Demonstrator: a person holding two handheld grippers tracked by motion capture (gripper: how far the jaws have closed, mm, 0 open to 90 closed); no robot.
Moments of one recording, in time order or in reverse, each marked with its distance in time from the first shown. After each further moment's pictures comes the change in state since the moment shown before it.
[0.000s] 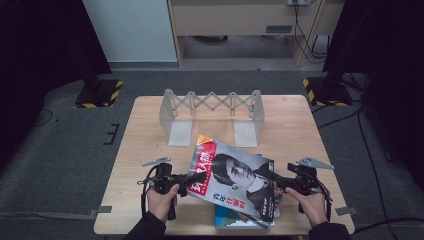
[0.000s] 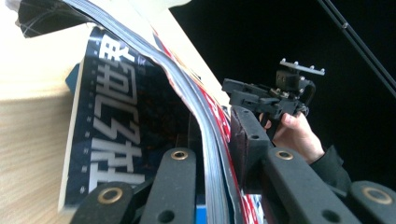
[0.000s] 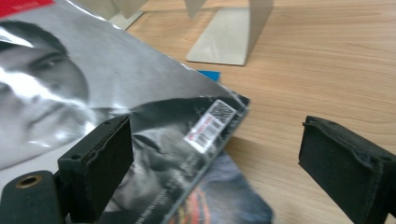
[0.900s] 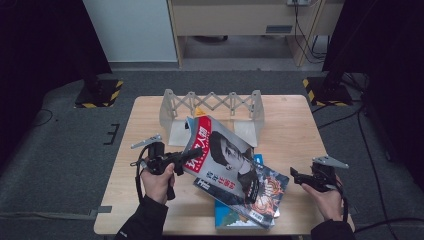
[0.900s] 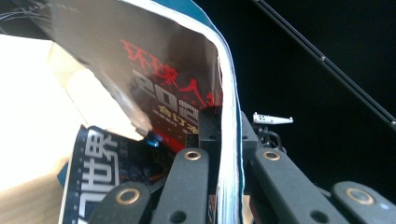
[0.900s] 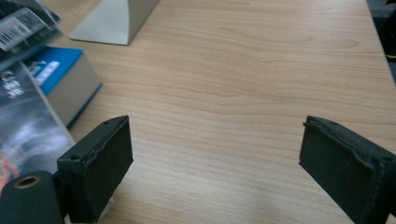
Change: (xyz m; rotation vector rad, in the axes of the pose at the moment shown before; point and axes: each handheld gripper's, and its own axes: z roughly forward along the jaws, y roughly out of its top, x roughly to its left) left arm -0.035 0.058 -0.013 -0.141 -0.014 0.112; right arm -0.051 -0.004 -0.014 0.059 -0.283 -0.052
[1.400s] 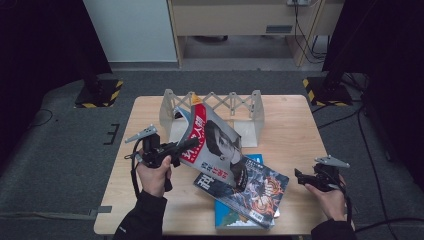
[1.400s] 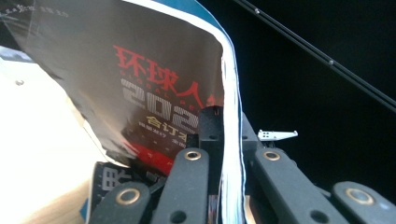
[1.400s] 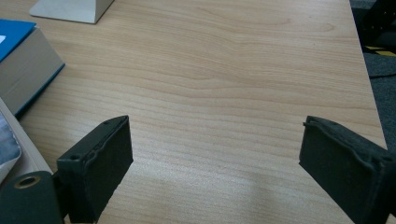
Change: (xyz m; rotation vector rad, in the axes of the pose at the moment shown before) left arm -0.011 0.024 -0.011 -0.057 0.046 0.107; right arm -0.012 -0.005 0.004 0.051 -0.050 -0.020
